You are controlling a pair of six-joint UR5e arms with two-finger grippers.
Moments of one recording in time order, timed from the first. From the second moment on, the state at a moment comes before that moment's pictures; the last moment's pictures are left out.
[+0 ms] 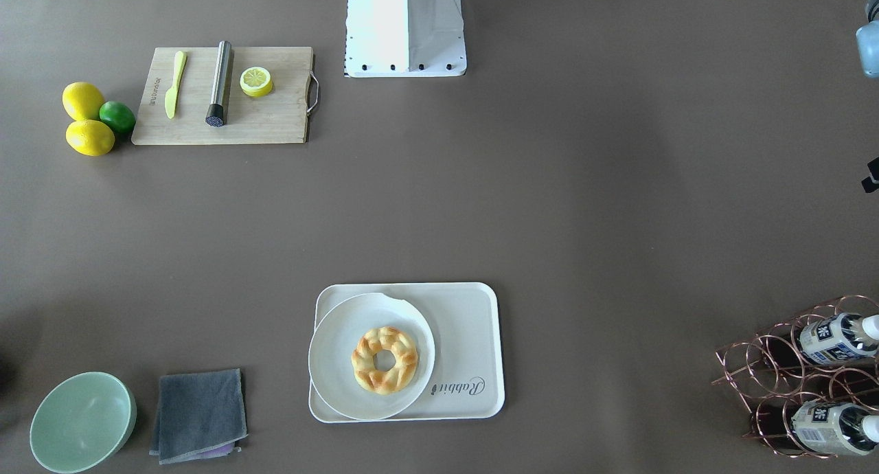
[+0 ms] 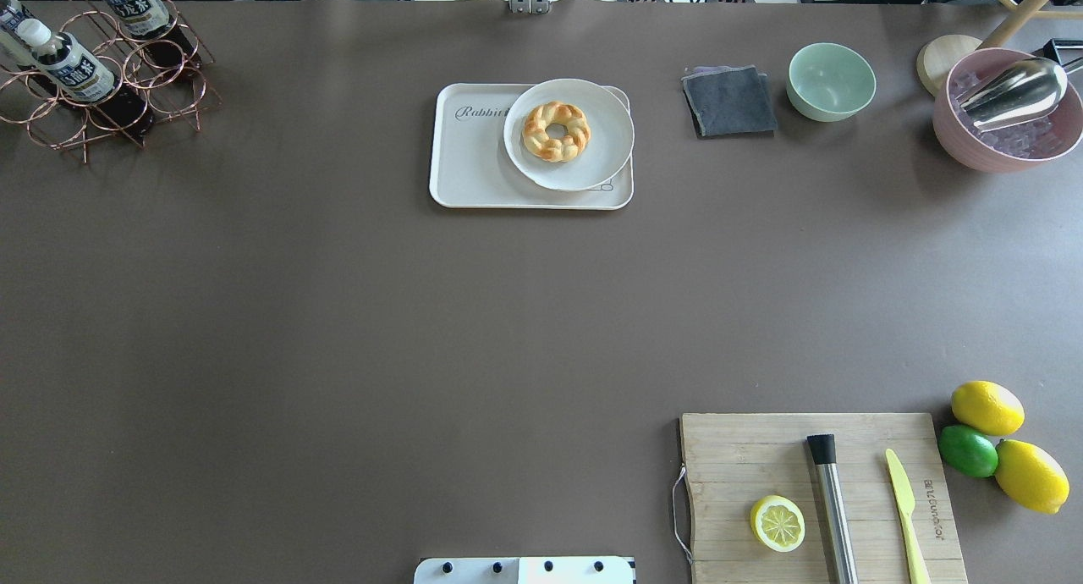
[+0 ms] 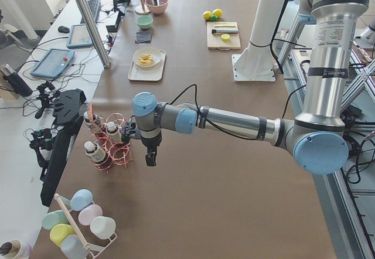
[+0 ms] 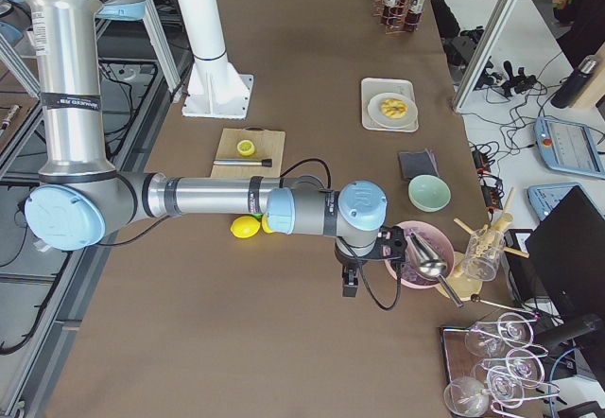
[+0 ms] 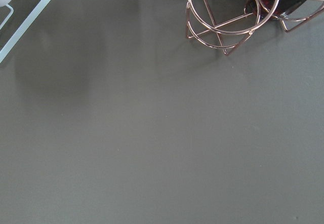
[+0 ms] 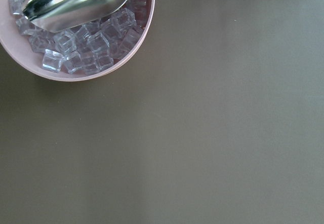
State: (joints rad) left arm -1.42 -1.63 -1.66 -1.59 -2.28 -0.20; right arm 1.63 -1.55 1.61 -1.63 2.37 0.01
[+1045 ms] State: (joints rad) left arm -1.43 -1.74 -1.61 -1.66 -2.28 -0.20; right arm 1.63 -1.54 1.63 -1.63 2.37 0.01
